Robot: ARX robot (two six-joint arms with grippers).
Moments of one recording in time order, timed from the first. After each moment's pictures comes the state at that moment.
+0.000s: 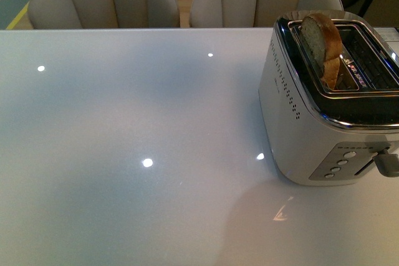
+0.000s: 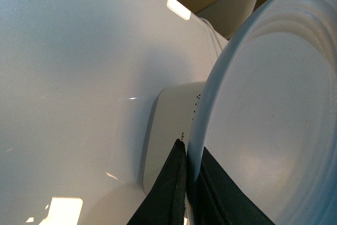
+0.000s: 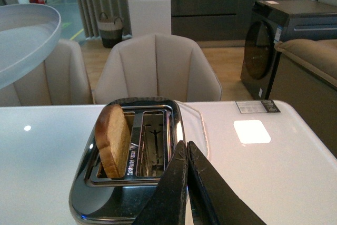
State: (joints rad) left arm -0.39 1.60 1.07 -0.09 0.14 -0.87; right arm 0.00 0.38 0.02 0.38 0.00 0.00
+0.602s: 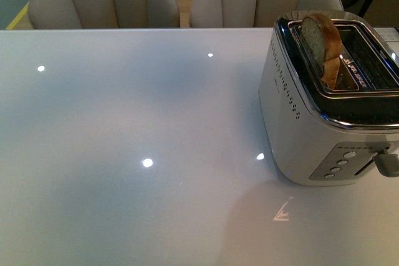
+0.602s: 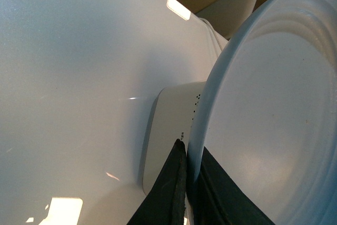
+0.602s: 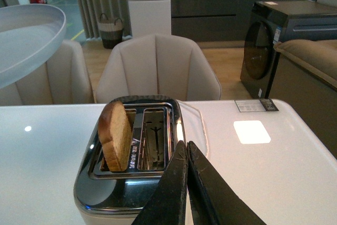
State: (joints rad) left arm -0.39 1.60 1.07 -0.09 0.14 -0.87; right arm 0.00 0.19 0.02 0.20 0.00 0.00
